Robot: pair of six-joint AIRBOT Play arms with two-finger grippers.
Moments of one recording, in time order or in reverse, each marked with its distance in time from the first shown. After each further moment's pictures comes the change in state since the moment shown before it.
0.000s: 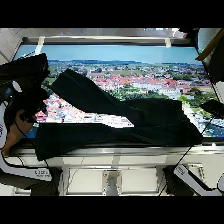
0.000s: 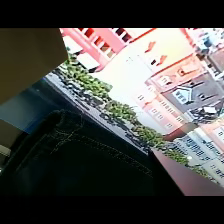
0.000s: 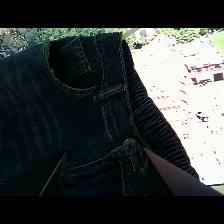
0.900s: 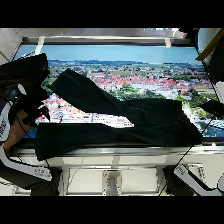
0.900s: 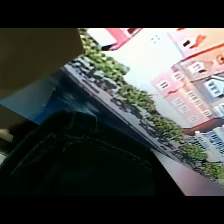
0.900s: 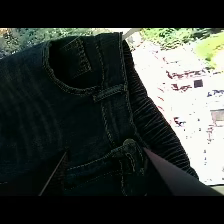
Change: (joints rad) left arm 0.003 -0.096 0.002 0.012 -0.076 -0.040; right arm 0.000 0.000 0.000 0.000 0.000 -0.005
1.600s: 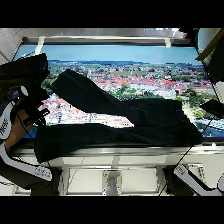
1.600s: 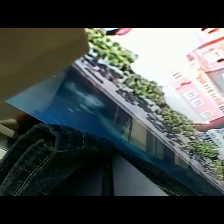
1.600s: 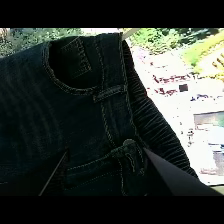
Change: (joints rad) left arm -0.002 -0.031 -0.002 0.023 -0.012 0.000; right arm 0.000 0.000 0.000 0.001 0.000 0.000
